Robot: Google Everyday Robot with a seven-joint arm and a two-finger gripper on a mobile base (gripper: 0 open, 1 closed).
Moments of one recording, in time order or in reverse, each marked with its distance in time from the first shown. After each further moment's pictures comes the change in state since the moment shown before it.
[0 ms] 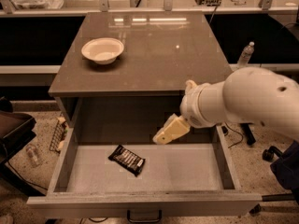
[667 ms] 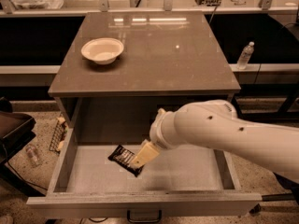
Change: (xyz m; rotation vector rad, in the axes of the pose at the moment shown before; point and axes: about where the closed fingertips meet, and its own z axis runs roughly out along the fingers) arm 0.020 0.071 0.099 -0.115 0.070 0.005
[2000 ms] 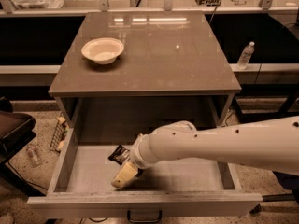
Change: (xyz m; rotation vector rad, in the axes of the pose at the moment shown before) arm 0.021 0.063 0.112 -0.170 0.016 0.061
